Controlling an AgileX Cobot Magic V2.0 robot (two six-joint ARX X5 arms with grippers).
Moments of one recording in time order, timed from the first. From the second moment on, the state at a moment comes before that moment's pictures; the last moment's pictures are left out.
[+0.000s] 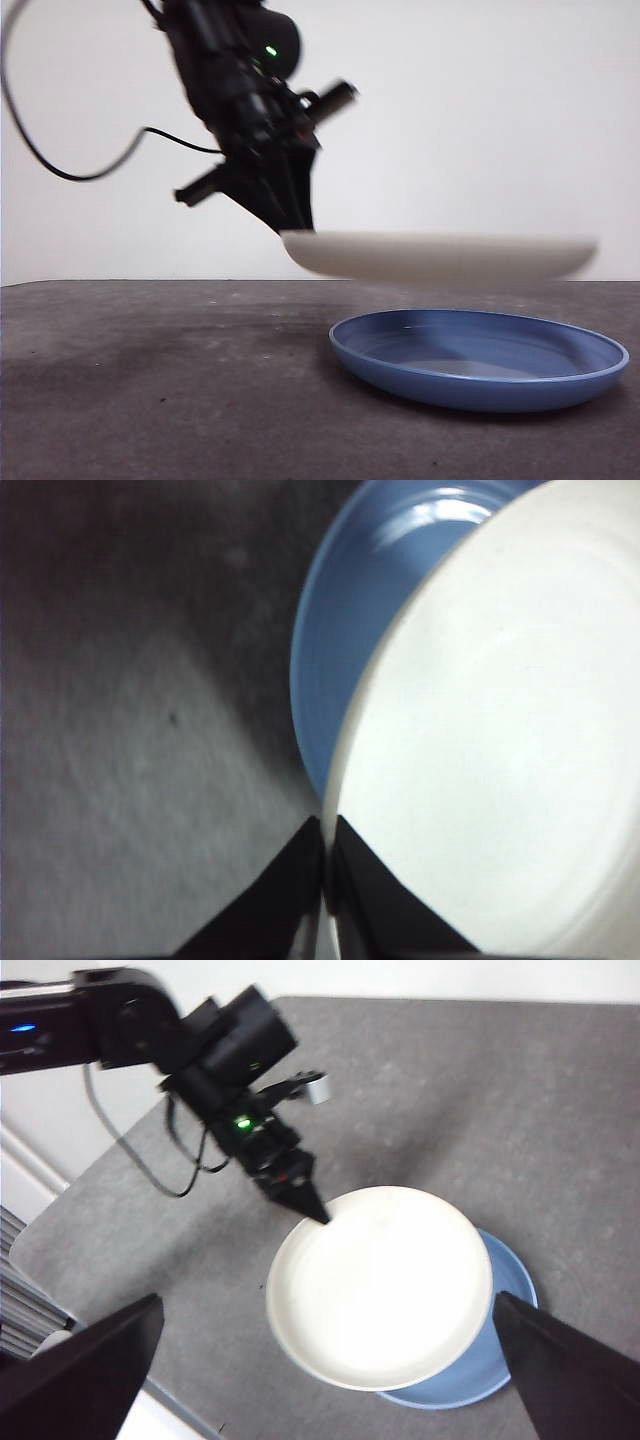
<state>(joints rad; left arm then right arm) -0.60 1.98 1.70 -1.02 0.37 -0.18 0.19 0.64 1.28 -1.13 -0.49 0.13</state>
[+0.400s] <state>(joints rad) -0.63 2.20 1.95 -1.07 0.35 -0.18 0.19 0.64 1.29 -1.16 -0.50 0.13</state>
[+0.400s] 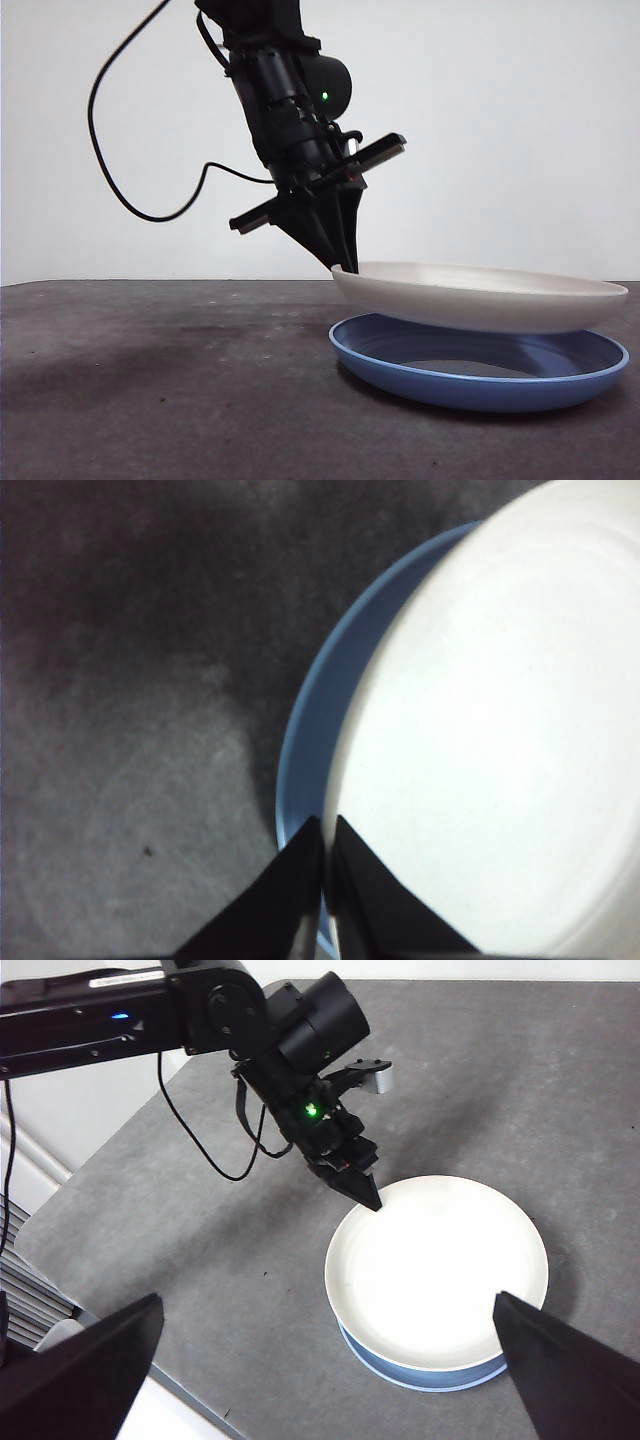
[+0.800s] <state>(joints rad) -0.64 2.23 1.95 -1.06 0.35 -0.18 0.19 0.64 1.29 -1.16 -0.50 0.12</state>
